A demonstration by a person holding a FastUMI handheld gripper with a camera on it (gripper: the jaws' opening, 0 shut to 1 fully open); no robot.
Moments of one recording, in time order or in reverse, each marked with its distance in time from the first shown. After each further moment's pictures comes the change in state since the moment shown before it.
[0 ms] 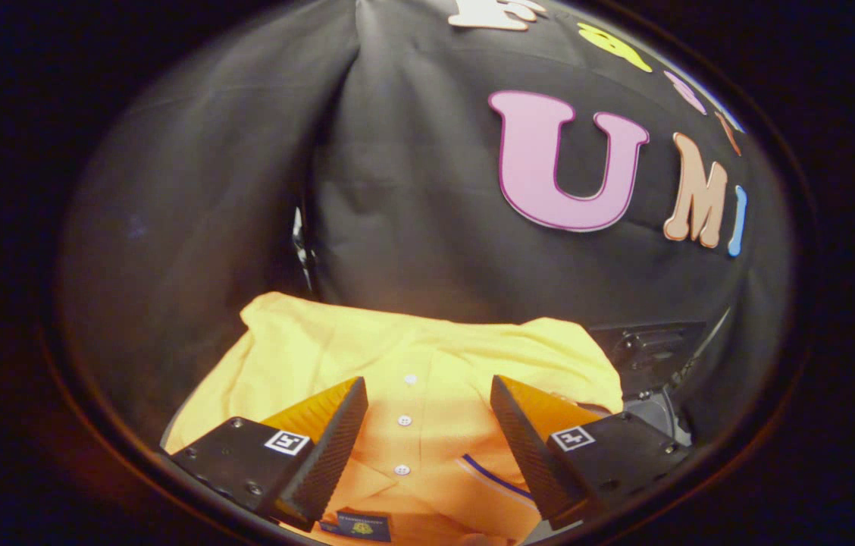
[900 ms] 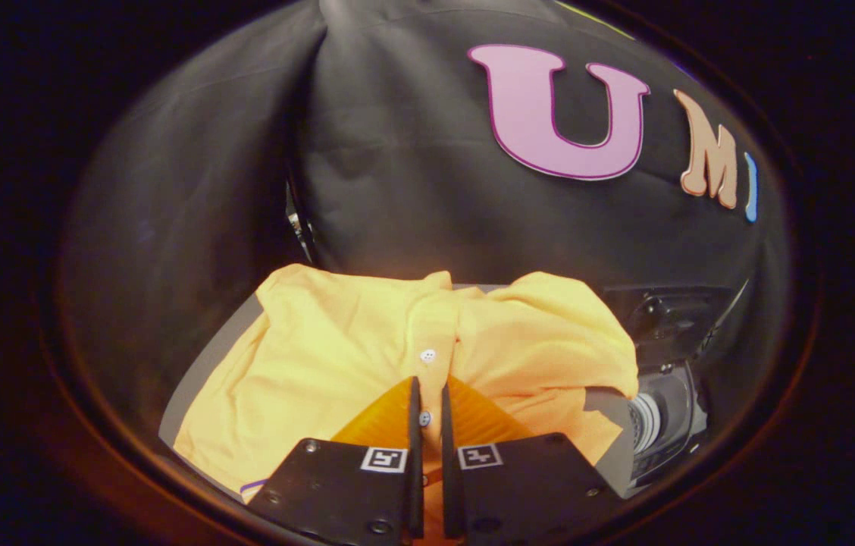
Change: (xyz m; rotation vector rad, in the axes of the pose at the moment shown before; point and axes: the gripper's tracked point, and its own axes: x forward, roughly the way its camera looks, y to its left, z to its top) arm 0.000 -0.017 -0.032 0.065 0.146 0.157
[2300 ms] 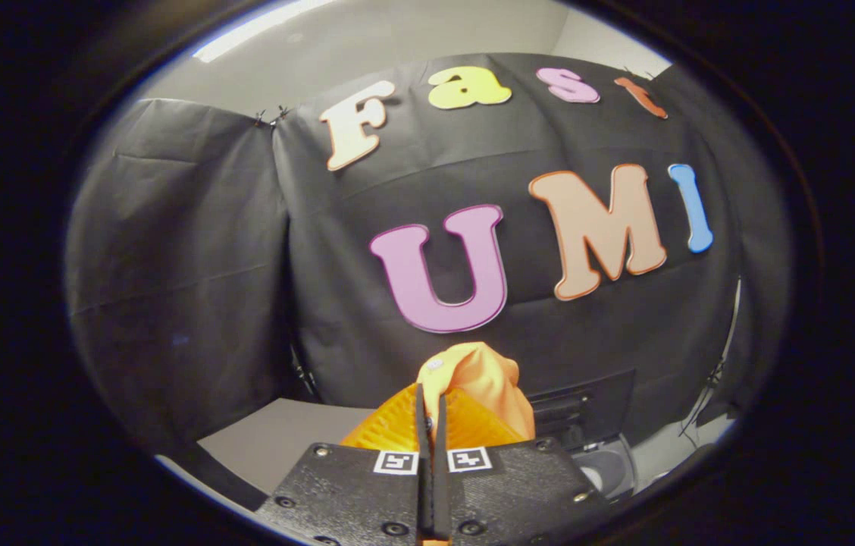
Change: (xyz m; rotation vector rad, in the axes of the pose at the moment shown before) arm -0.192 -0.234 0.102 0.144 -0.618 0.032
